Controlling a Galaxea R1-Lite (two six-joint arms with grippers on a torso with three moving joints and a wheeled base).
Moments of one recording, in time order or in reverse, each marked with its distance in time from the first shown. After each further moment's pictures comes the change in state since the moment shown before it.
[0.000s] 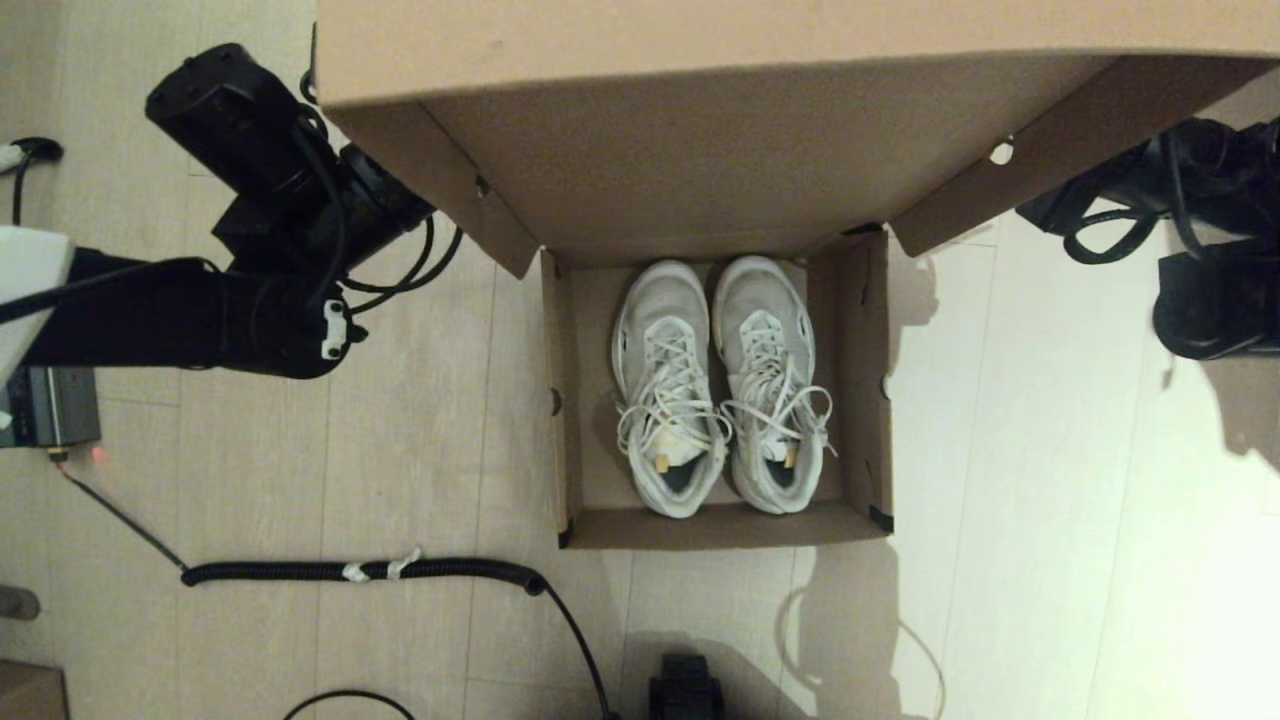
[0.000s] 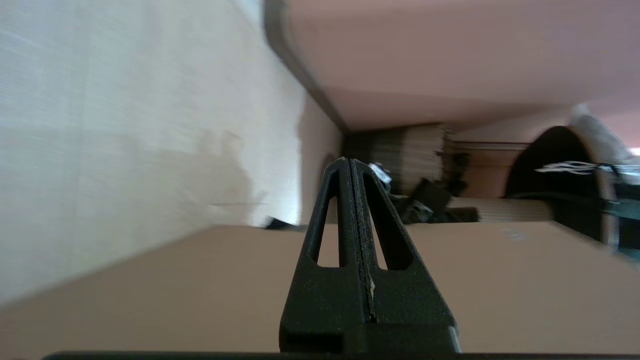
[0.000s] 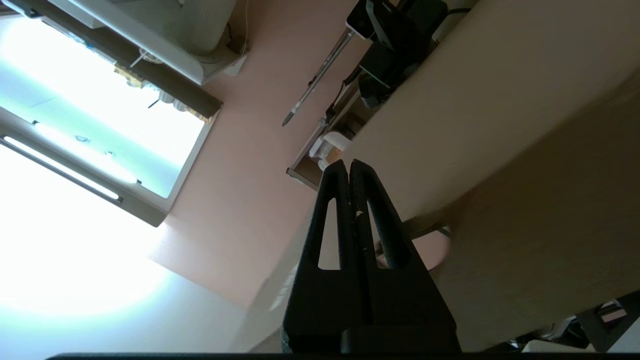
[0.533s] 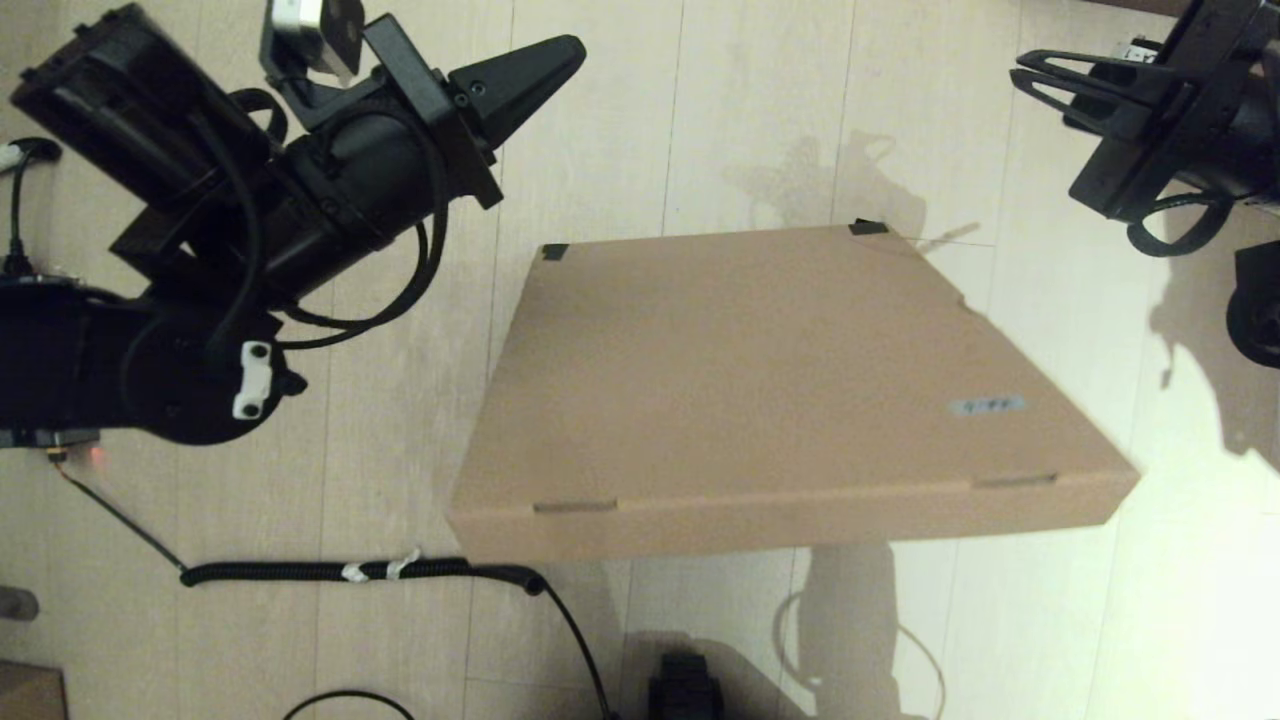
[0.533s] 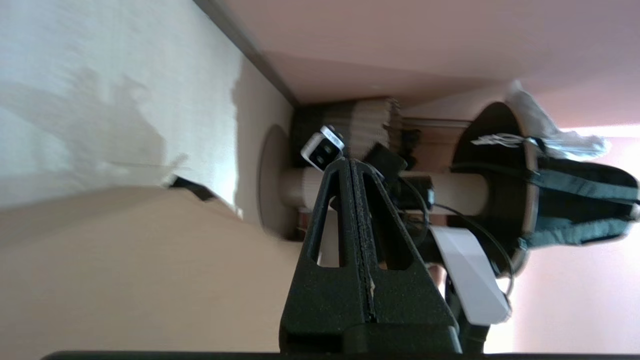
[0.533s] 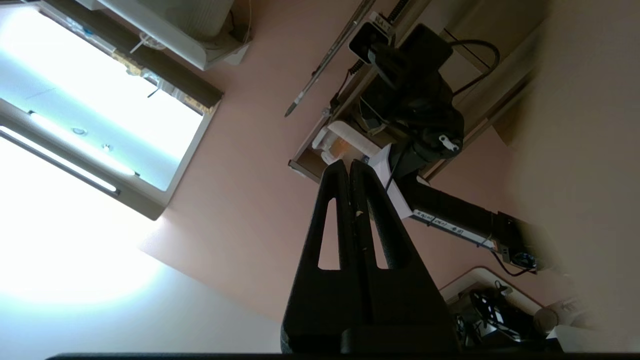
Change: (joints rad) left arm -0.105 -0.220 0.285 -0.043 0.001 0.004; right arm -0.005 -0.153 0.144 0.000 0.000 -0.002
